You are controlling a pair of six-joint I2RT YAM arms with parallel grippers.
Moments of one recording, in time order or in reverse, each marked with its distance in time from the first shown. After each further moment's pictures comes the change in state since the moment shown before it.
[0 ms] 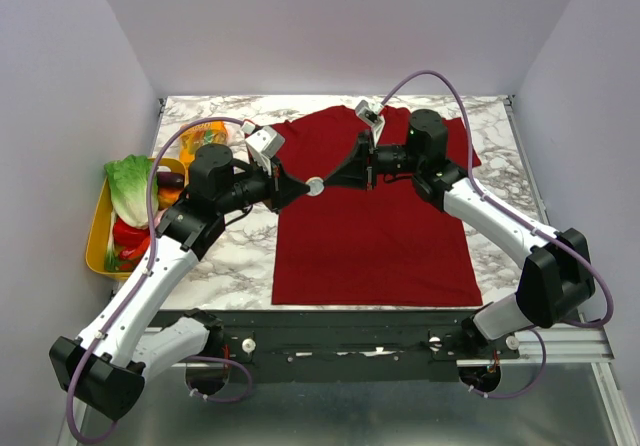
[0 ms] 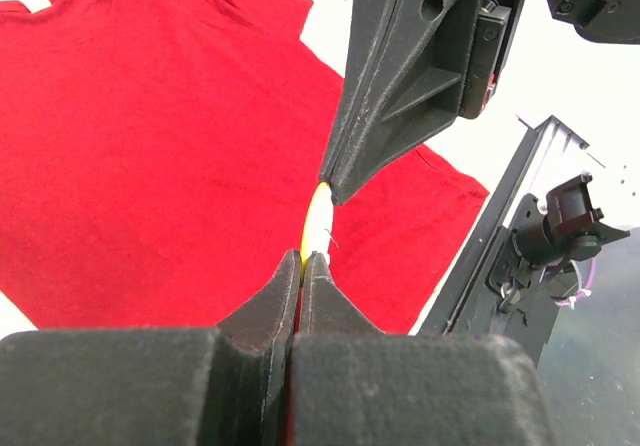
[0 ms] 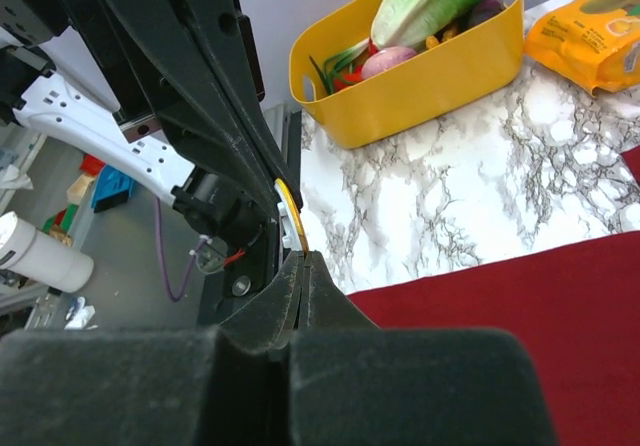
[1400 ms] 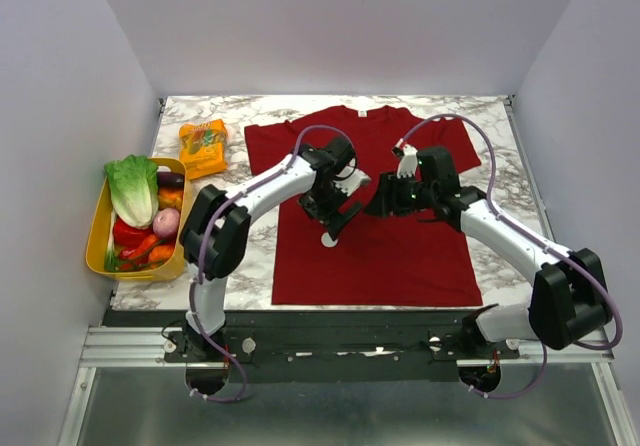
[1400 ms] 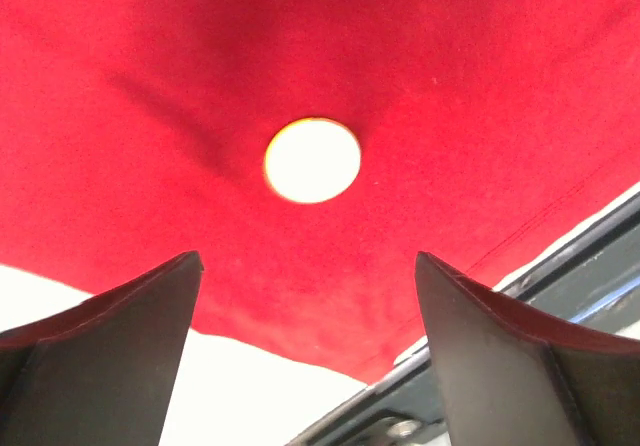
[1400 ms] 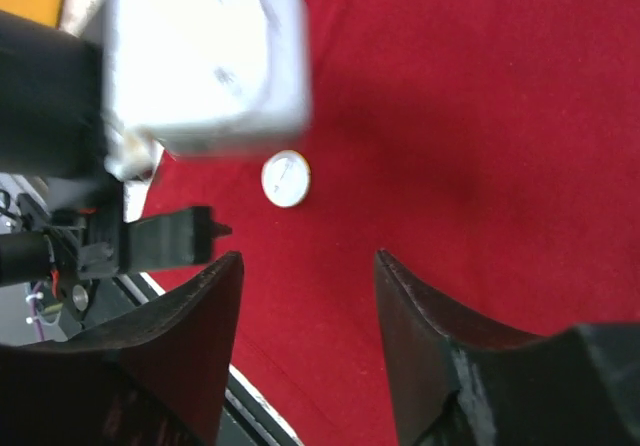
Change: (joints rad) left arm -0.247 0.997 0.611 -0.767 -0.333 0.338; right arm -0.109 -0.126 -0.261 -0.490 0.608 -0.046
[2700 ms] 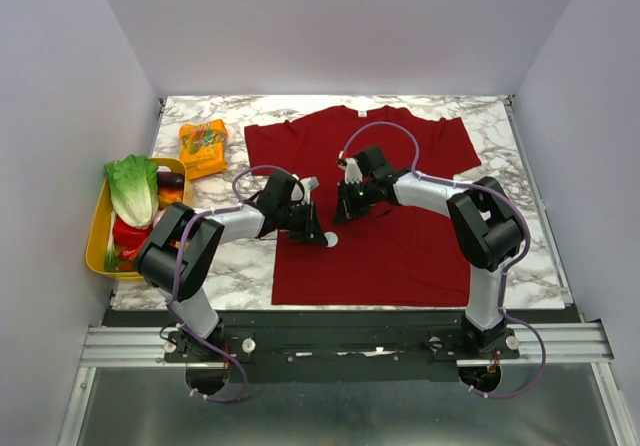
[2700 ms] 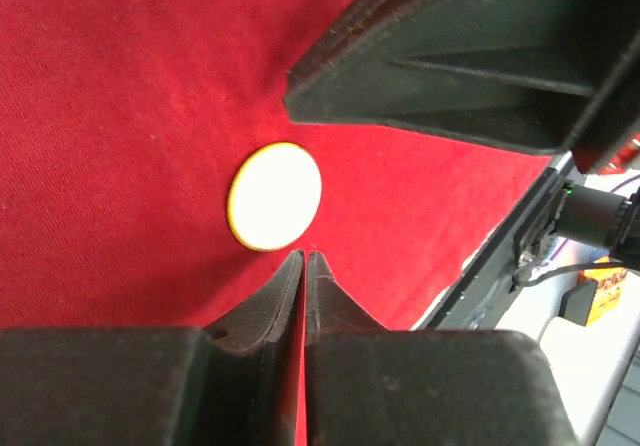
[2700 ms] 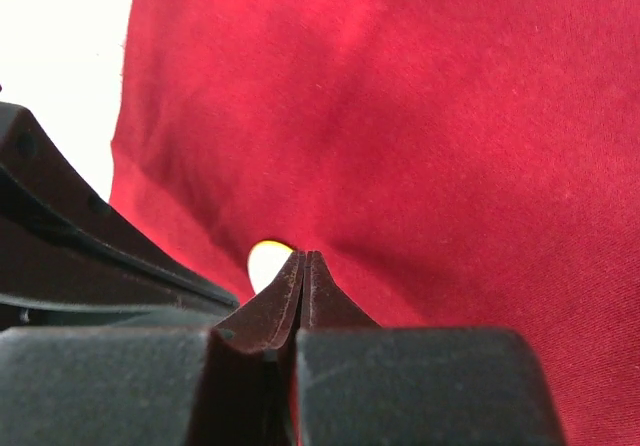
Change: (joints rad) left arm 0.203 -0.305 -0.814 1.027 0.385 -0.666; right arm 0.151 0.584 0.335 -0.010 -0.056 0.030
